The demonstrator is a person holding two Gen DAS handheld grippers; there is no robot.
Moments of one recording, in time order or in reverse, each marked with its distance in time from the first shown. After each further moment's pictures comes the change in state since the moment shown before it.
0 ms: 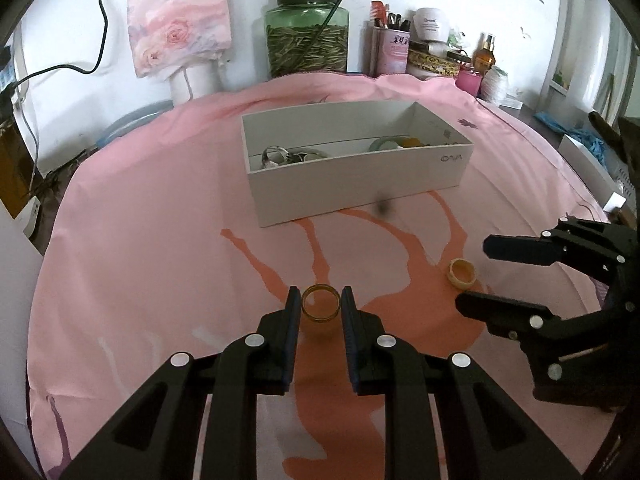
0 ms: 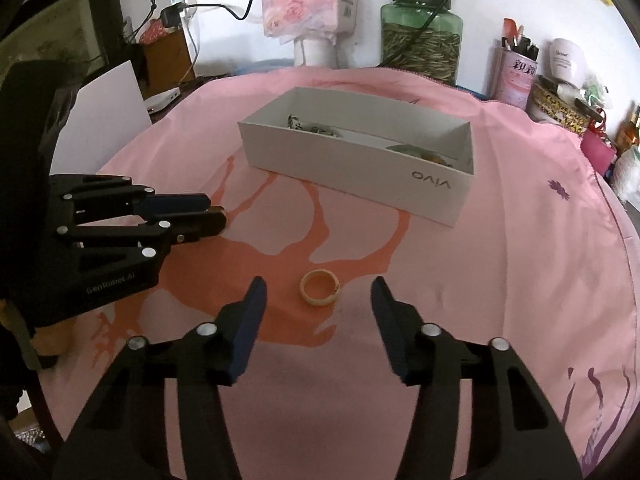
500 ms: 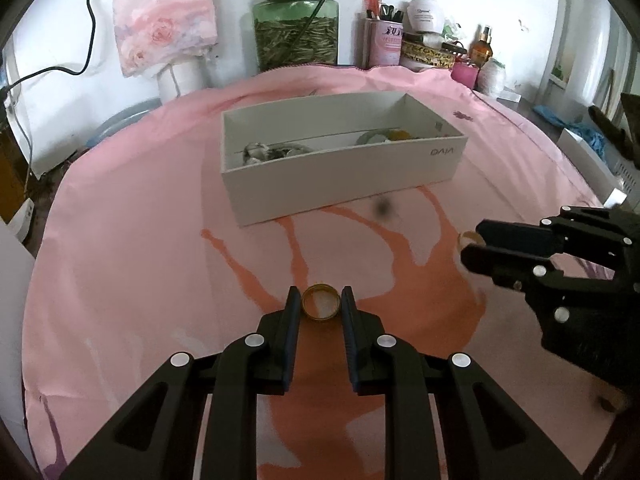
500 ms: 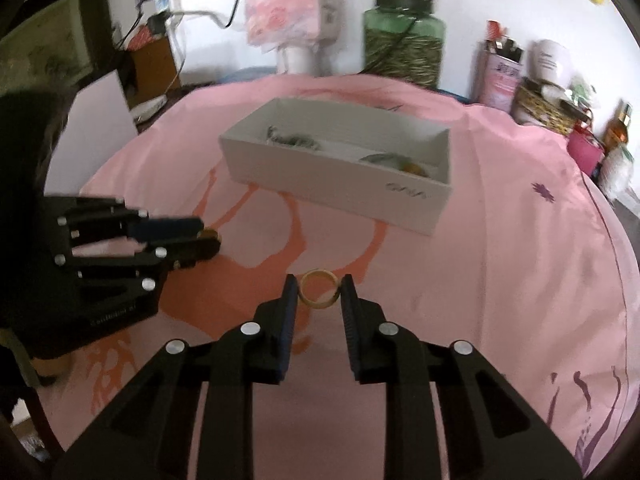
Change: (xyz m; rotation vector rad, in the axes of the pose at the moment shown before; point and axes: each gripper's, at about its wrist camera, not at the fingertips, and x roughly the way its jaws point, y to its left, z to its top) left arm 0.008 -0.011 0.008 0.002 0.022 -0.003; right arm -0.013 -0.017 0.009 0.049 -0.032 -0.046
